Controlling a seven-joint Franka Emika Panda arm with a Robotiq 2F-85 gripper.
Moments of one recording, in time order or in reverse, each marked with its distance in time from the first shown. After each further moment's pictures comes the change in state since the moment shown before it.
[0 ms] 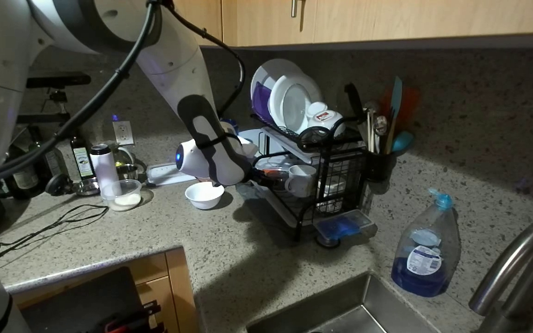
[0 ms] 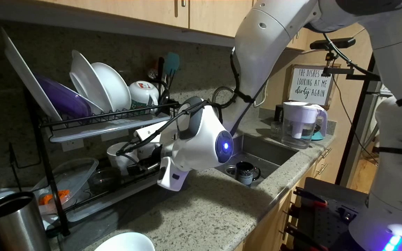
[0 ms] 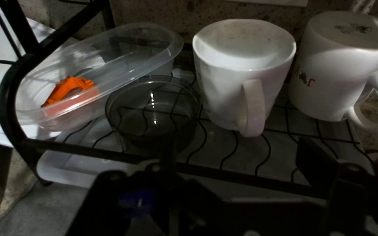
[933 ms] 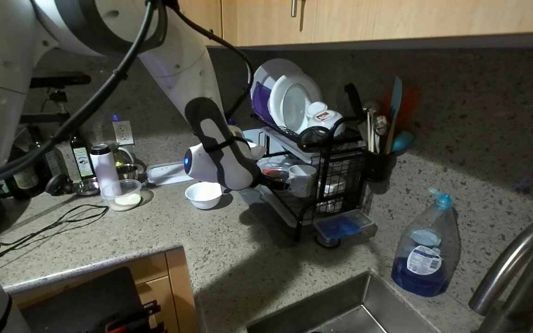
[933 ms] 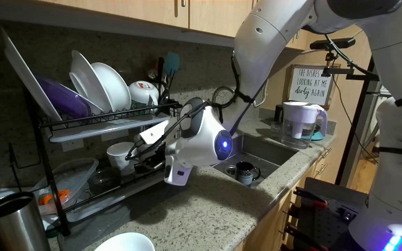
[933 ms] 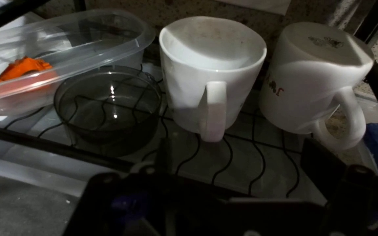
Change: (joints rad) arm -0.020 0.014 -0.036 0.005 -0.022 0.000 -0.112
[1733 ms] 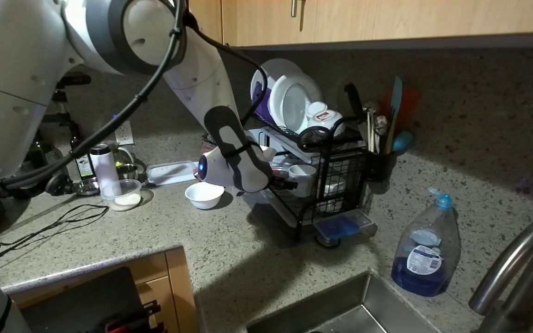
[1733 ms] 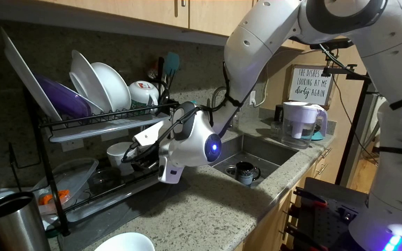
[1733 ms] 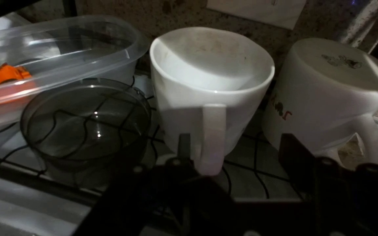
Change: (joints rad) arm -0.033 0.100 -0.002 0.123 -0.086 0.001 0.002
